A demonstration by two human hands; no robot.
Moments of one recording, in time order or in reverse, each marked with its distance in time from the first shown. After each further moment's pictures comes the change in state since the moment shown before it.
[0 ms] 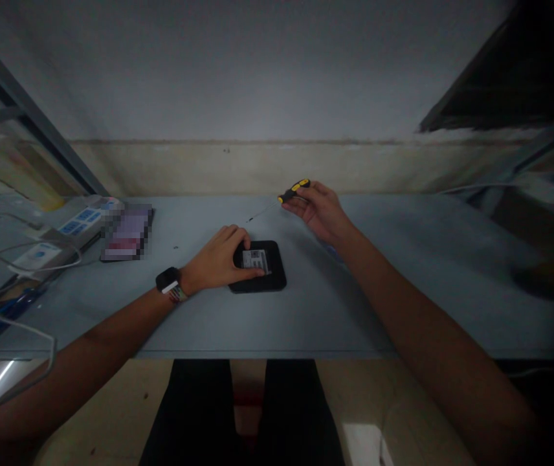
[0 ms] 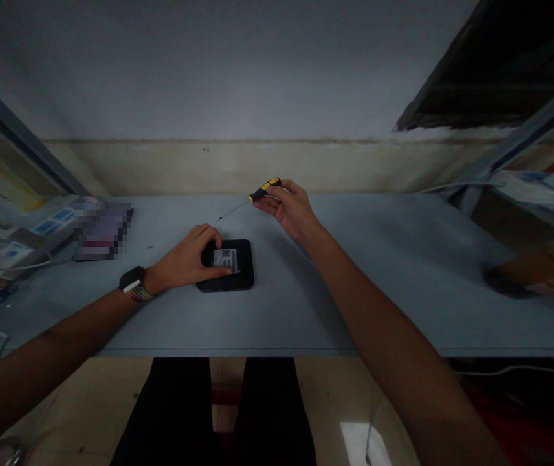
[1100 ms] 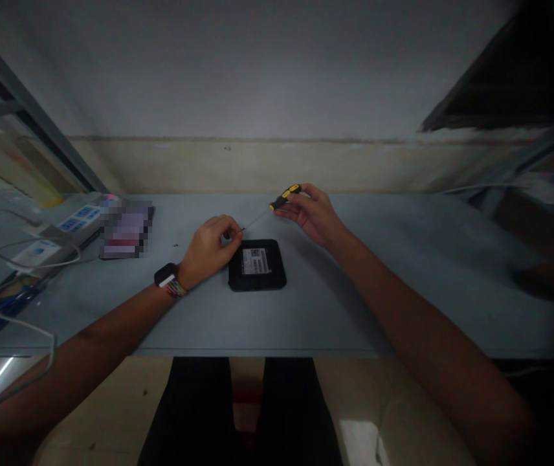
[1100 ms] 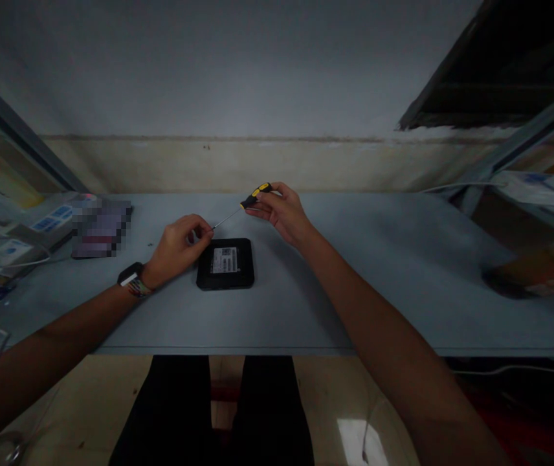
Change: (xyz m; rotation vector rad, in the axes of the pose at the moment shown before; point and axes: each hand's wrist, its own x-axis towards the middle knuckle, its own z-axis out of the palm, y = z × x) left_hand 0.004 -0.006 -0.006 -0.009 0.323 -0.020; right_hand -0.006 0.011 0.011 -0.075 -0.082 0.004
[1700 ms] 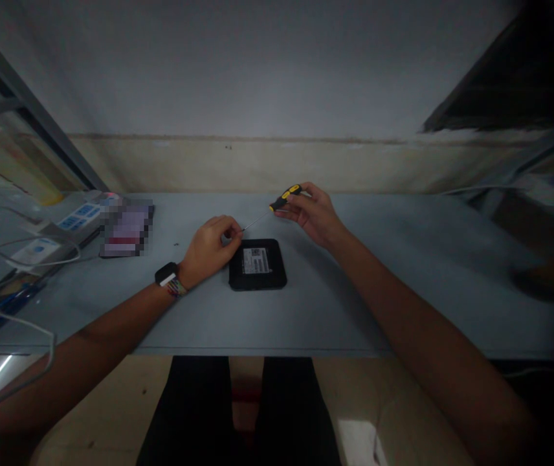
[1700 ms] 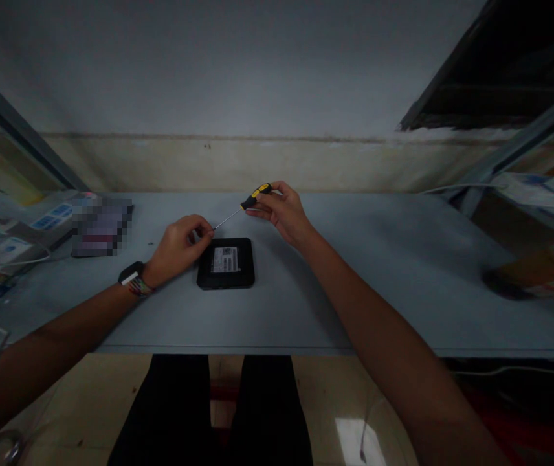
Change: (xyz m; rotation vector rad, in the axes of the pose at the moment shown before) left_hand -0.001 -0.001 0.001 0.013 -0.032 -0.019; right_hand -0.004 0.000 0.001 -0.024 -0.021 -0.035
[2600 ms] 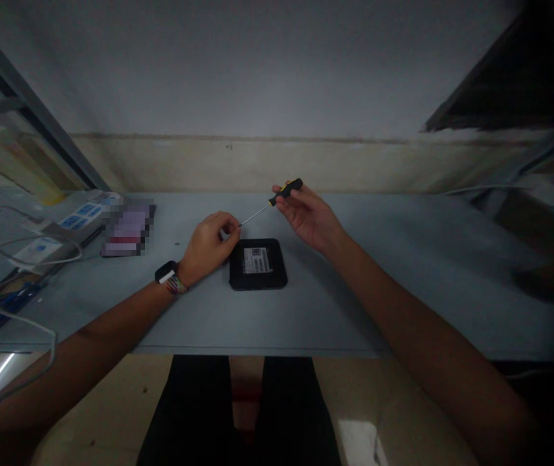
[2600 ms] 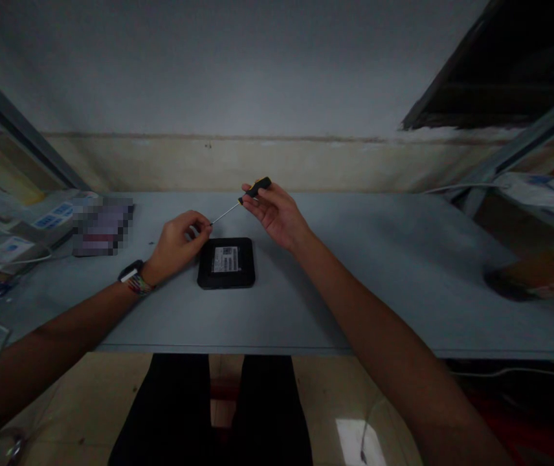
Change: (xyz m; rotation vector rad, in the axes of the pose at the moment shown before) left_hand 0.002 -0.004 0.001 -0.068 0.072 -0.039; right_hand -0.007 -0.008 0.017 0.329 -0.011 0.112
